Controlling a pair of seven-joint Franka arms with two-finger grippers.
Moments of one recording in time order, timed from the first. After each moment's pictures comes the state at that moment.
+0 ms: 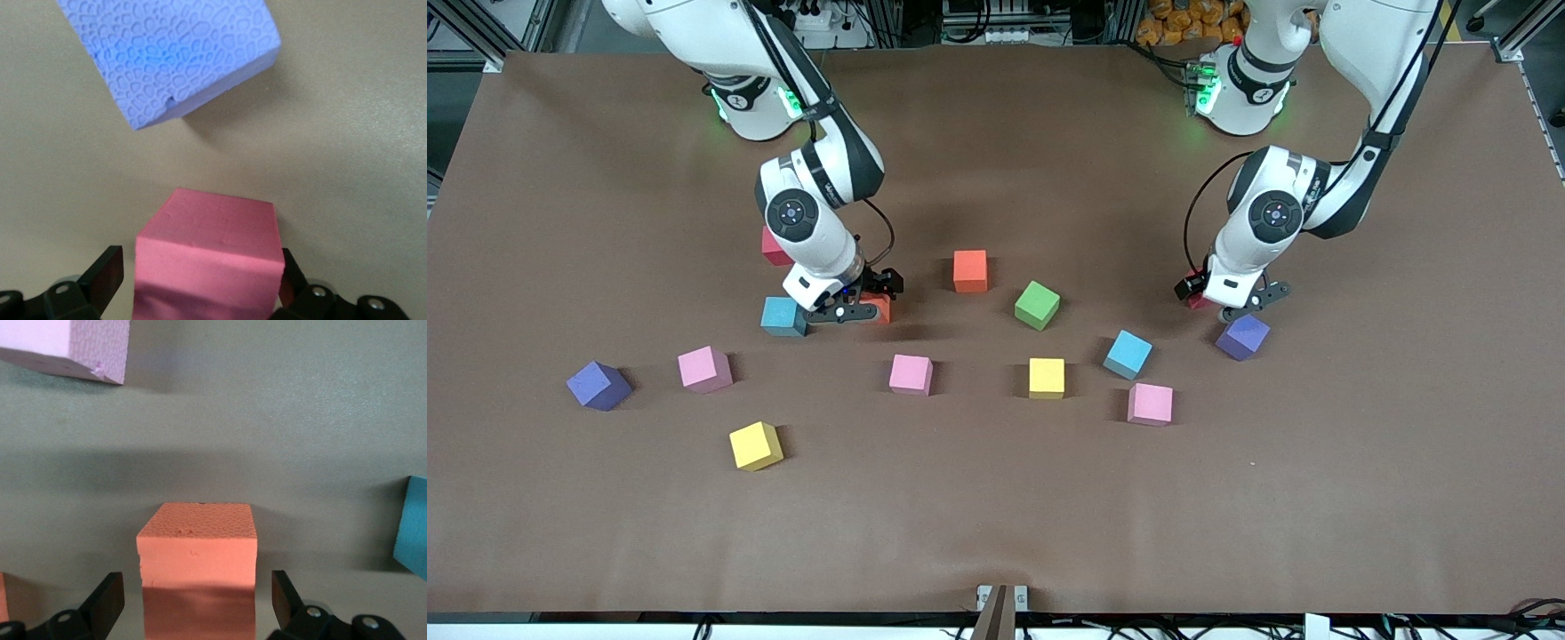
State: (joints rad) left arm -0.10 0.28 -0.20 -2.44 0.15 2.57 -0.85; right arm 0.62 0.36 -0.09 -2.23 0.20 2.56 0.33
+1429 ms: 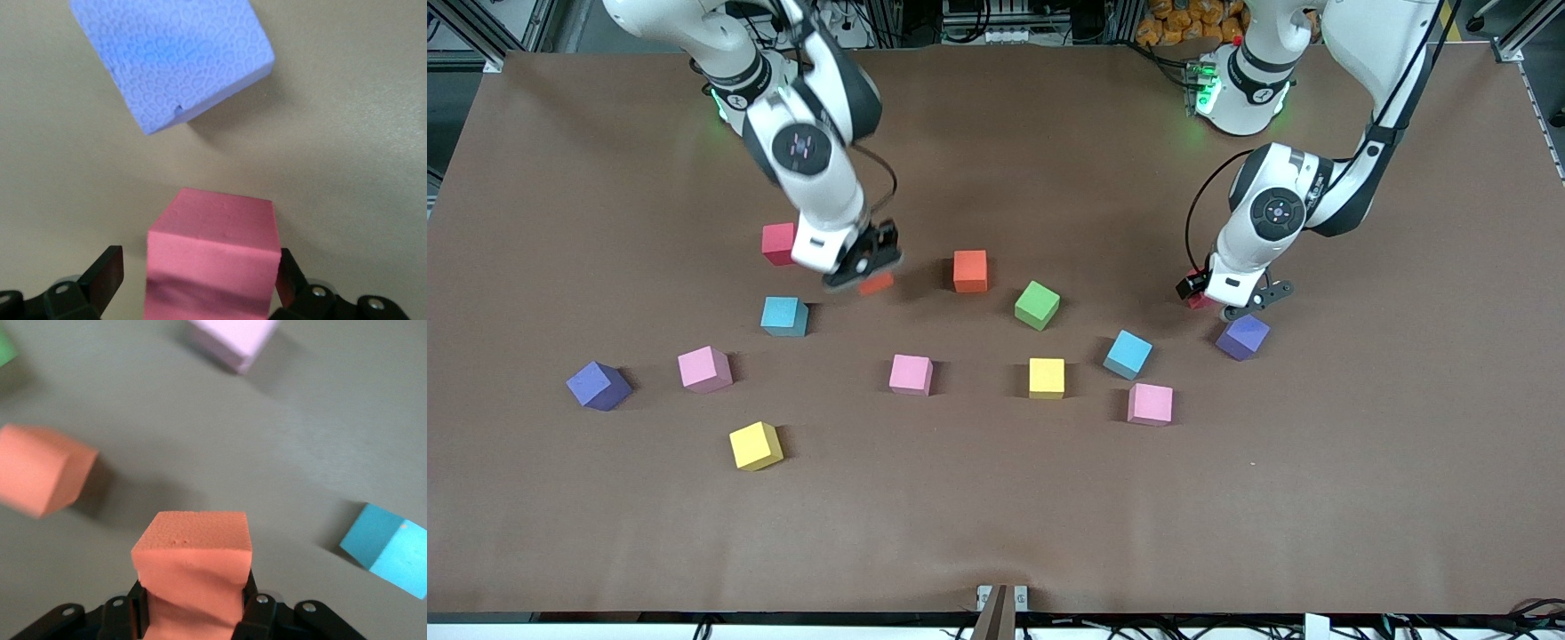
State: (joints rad) left arm -0.10 0.24 -0.20 -2.43 0.15 2.52 -0.82; right arm 0.73 0.07 -0.09 -2.29 0.02 2.34 0.05
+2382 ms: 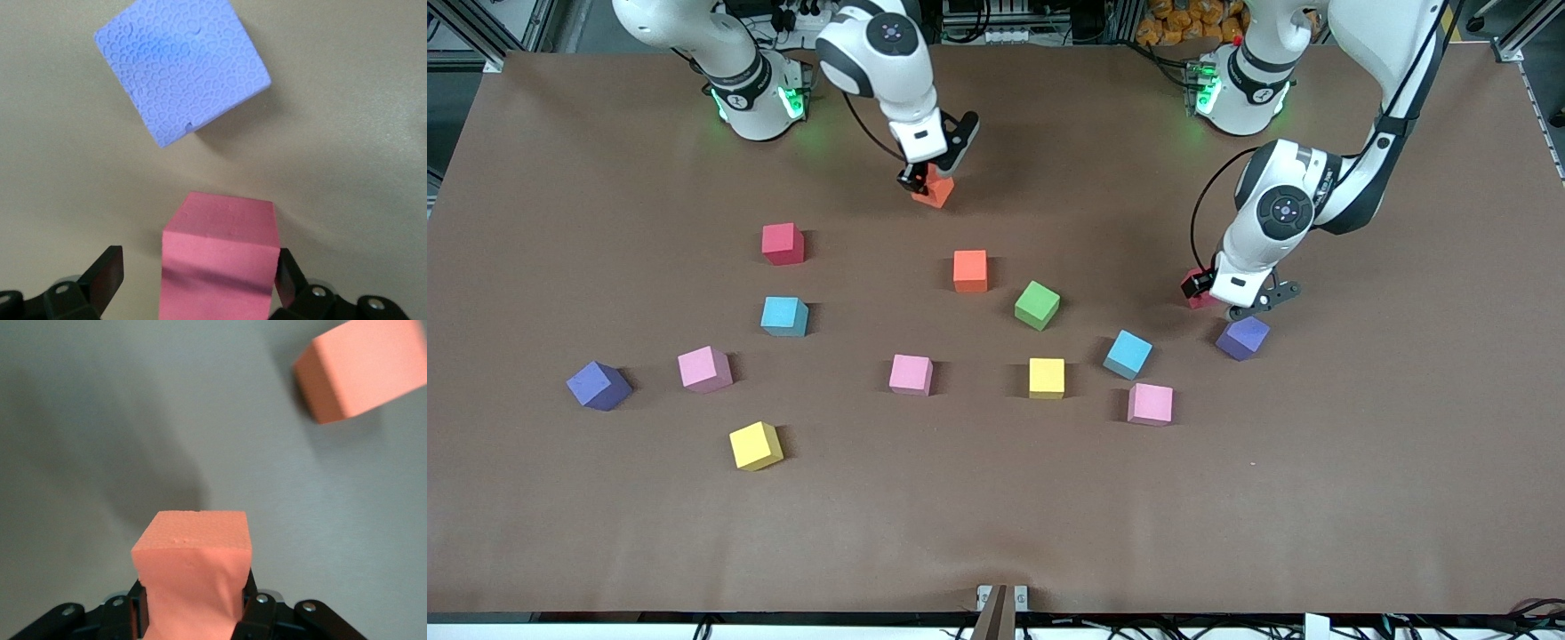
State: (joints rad) left arm -0.10 0.23 -0.20 -2.41 0.15 2.49 -0.81; right arm 1.14 0.04 -0.09 -2.52 0.01 2.54 -0.14
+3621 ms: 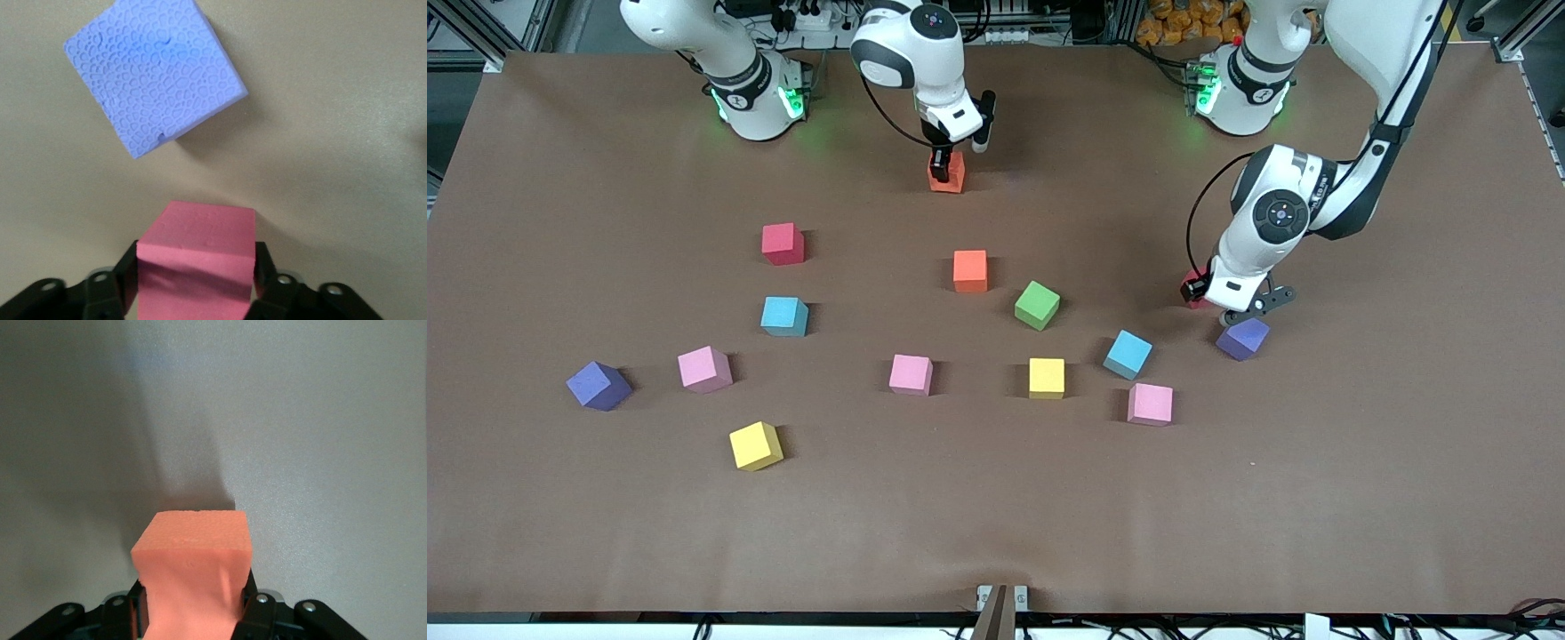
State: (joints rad) left arm -0.10 0.25 -0.21 -2.39 0.15 2.51 -0.81; right arm 1.27 0.16 -0.09 -2.52 -0.12 2.66 -0.13
